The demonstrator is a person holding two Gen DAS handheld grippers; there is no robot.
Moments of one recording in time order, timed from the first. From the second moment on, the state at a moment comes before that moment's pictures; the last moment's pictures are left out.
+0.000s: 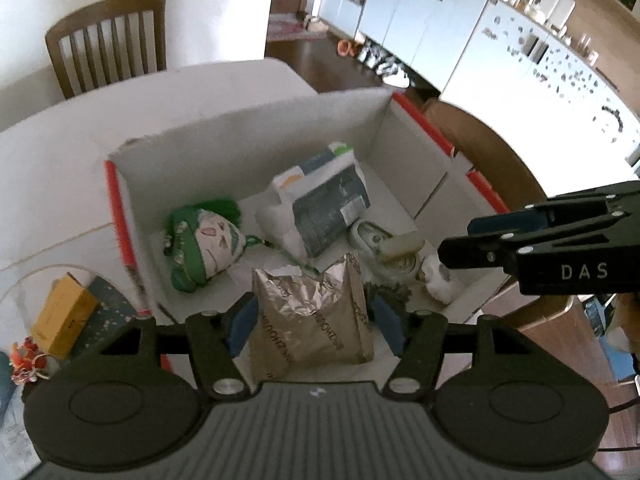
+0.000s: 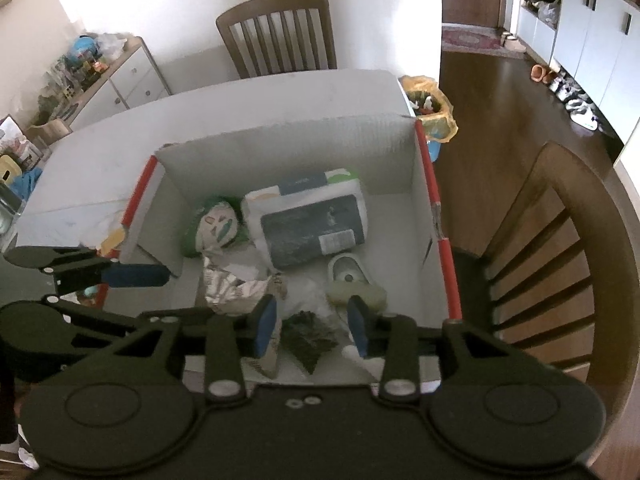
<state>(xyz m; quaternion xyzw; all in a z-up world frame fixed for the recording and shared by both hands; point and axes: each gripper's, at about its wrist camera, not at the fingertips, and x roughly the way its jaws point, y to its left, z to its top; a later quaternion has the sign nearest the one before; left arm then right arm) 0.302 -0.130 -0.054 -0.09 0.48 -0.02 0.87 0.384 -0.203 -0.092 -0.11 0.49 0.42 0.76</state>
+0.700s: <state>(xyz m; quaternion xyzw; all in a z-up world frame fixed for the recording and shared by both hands) 0.204 -0.027 0.006 -0.13 0.39 0.02 0.91 0.287 -0.122 -0.029 -0.15 0.44 0.46 0.76</state>
